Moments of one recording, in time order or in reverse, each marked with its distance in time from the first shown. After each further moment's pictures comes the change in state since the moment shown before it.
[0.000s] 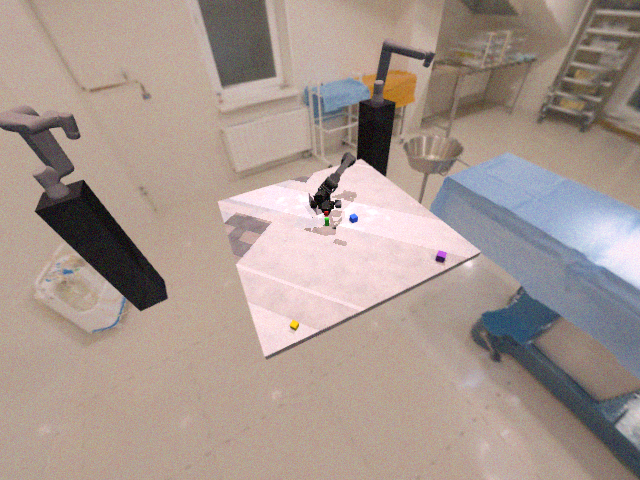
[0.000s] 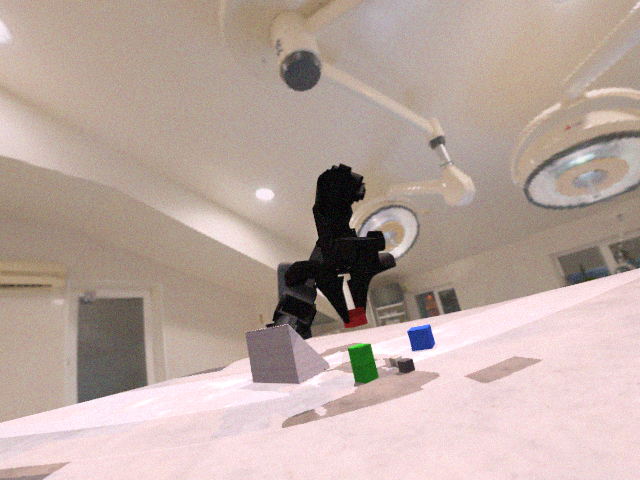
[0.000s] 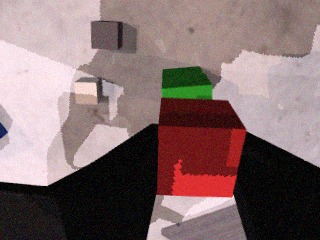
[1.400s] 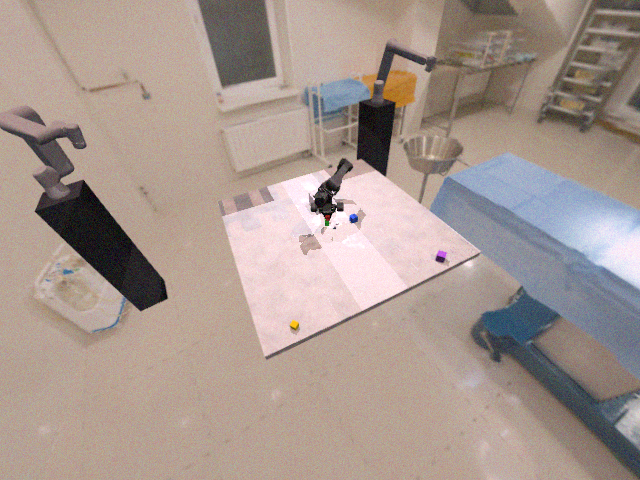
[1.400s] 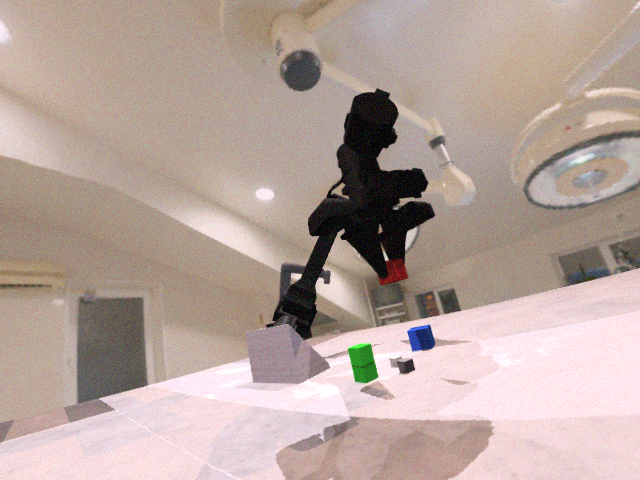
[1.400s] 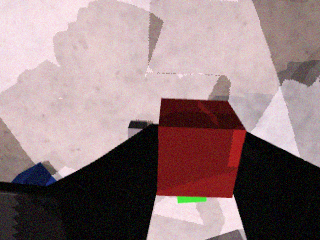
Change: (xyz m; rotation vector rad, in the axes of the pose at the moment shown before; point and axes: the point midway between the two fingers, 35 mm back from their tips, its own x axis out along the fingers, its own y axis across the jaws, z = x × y) arm -0.049 0.013 0.096 0.005 -0.007 0.004
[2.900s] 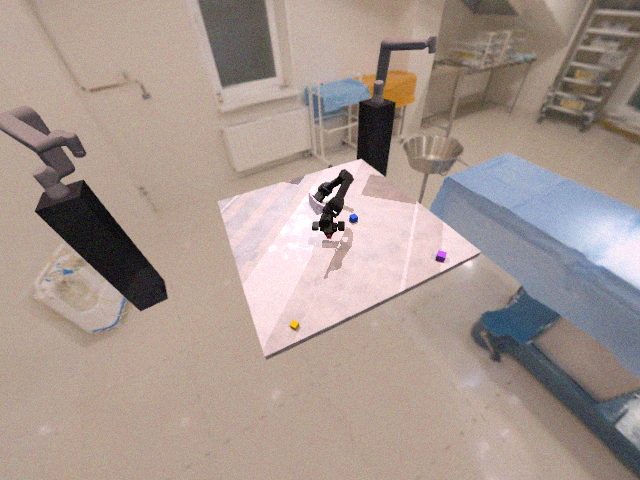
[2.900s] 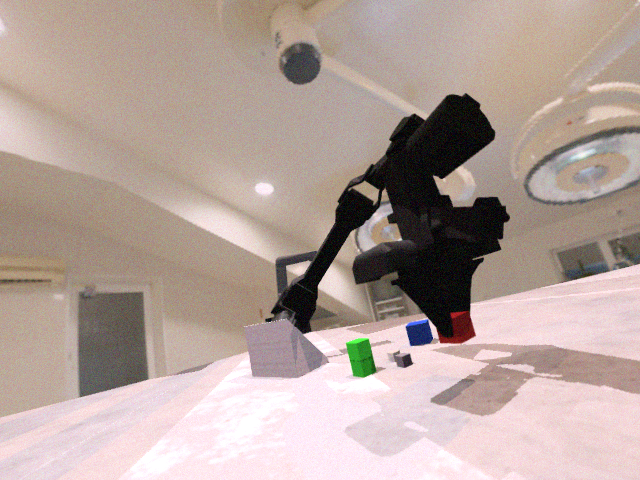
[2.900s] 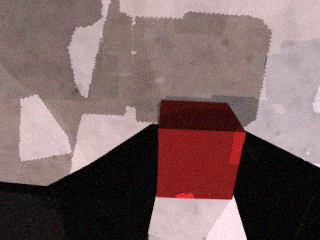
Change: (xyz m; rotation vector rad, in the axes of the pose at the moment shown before) arm 0.083 0.009 0.066 0.004 0.009 0.007
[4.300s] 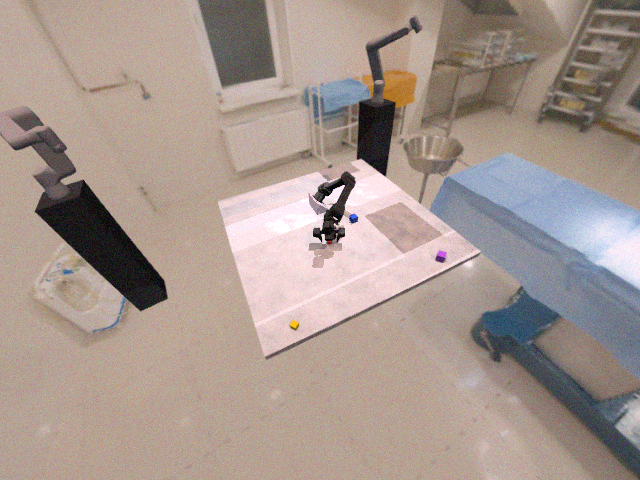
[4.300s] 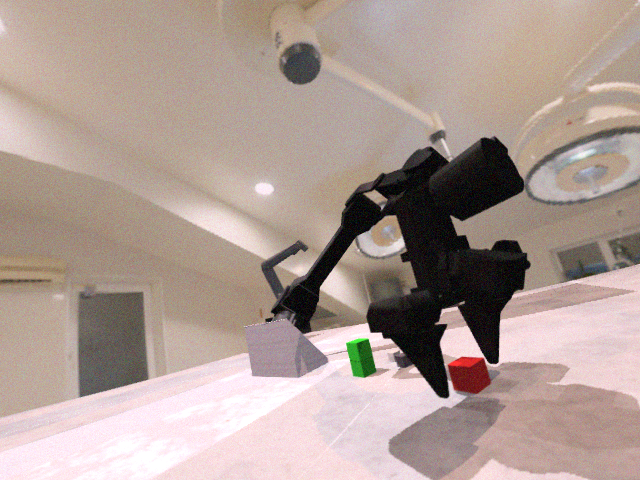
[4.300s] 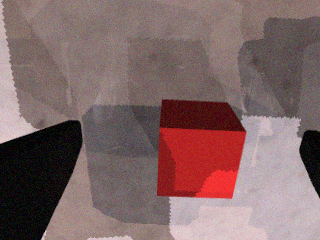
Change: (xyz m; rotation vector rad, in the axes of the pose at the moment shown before) arm 0.049 0.002 0.001 -0.016 -0.006 -0.006
